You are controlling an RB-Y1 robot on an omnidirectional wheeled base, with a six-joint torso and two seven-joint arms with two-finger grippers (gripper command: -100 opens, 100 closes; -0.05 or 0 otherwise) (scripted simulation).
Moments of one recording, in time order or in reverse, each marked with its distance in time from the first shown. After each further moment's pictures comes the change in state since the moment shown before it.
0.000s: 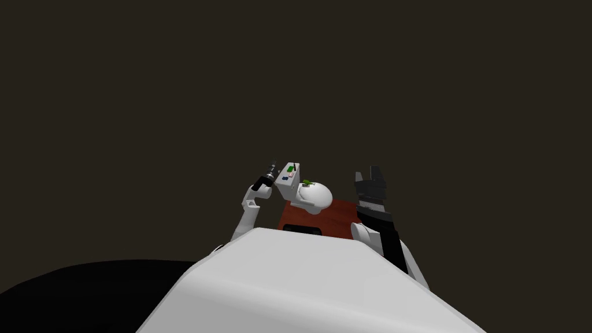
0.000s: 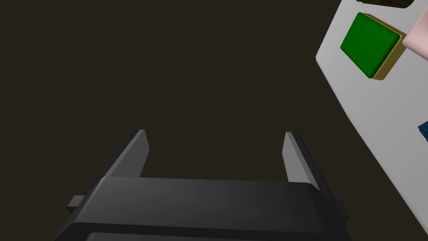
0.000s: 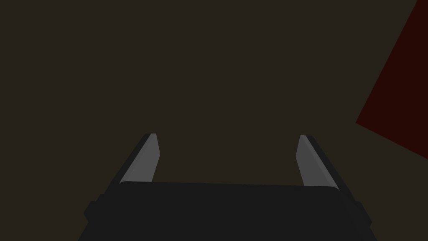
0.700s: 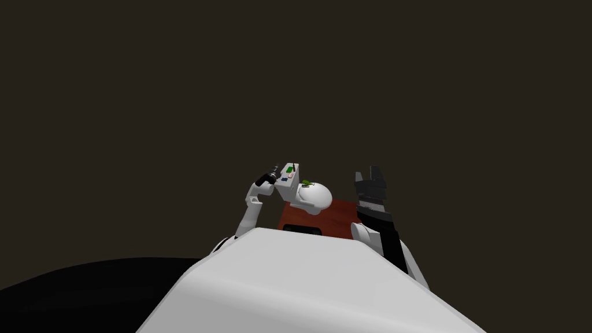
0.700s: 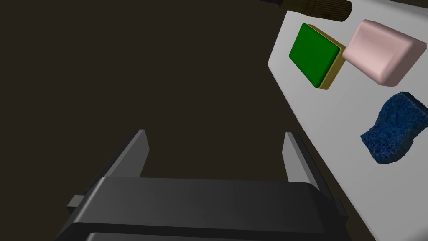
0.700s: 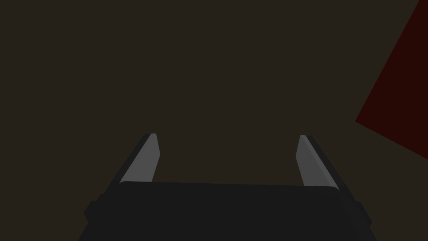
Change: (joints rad) left arm -0.071 -0.011 -0.005 0.050 0.024 0.186 0.017; right arm 0.000 0.000 0.000 0.000 0.000 0.000 0.000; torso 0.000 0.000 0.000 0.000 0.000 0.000
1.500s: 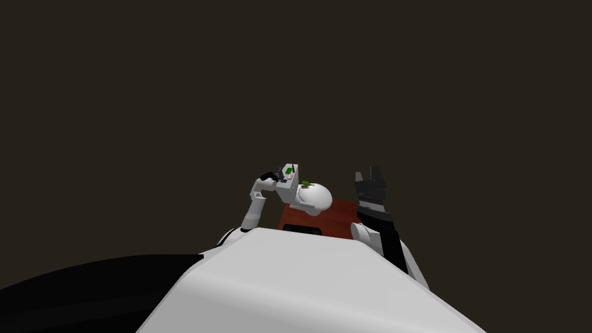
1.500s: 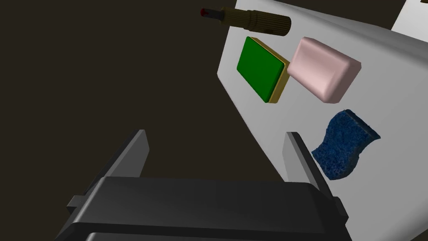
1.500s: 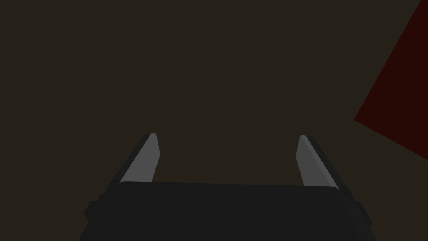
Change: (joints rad) left arm -0.099 -0.015 -0.007 0.079 0.031 0.222 0.012; right arm 0.000 0.000 0.000 0.000 0.000 0.000 0.000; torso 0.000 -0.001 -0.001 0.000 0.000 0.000
